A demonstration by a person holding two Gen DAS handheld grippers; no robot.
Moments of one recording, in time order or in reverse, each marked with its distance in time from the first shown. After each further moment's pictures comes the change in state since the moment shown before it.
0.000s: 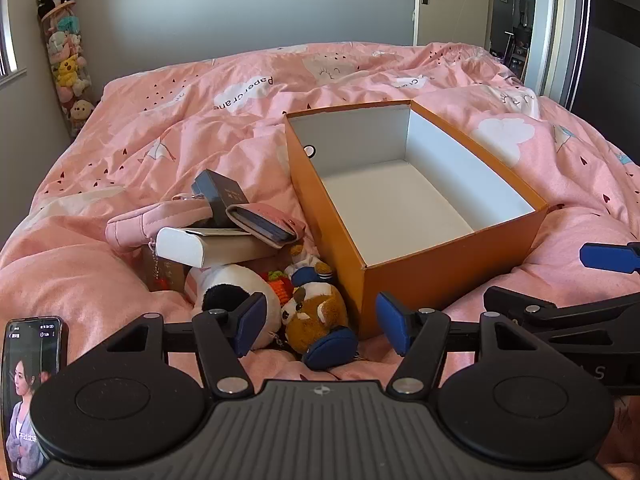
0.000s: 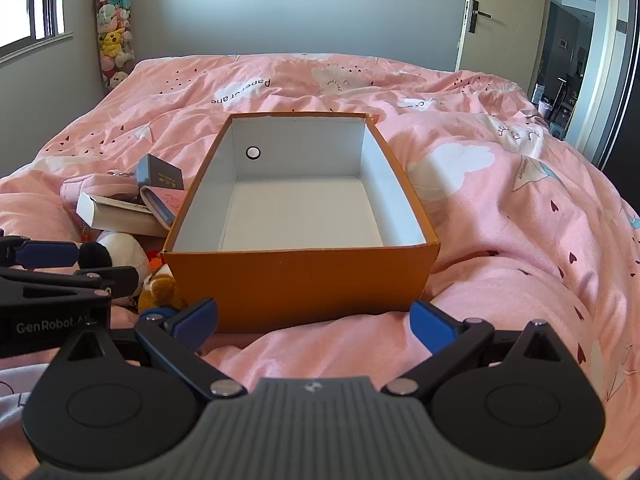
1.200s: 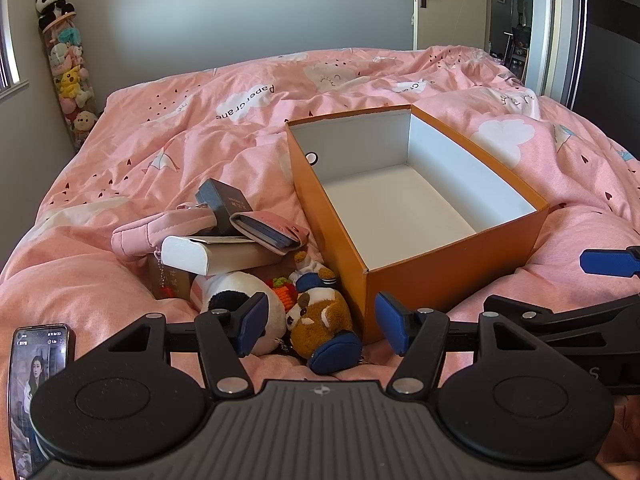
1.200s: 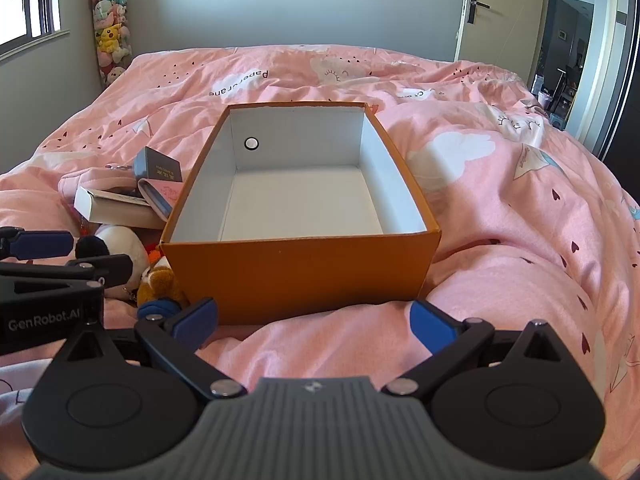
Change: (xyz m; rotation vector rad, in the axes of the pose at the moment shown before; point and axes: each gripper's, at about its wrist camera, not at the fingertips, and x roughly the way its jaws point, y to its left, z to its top) left arm -0.004 -0.002 0.000 0.019 -0.020 0.015; right arm 0.003 -0.002 -0.001 0.016 0.028 0.001
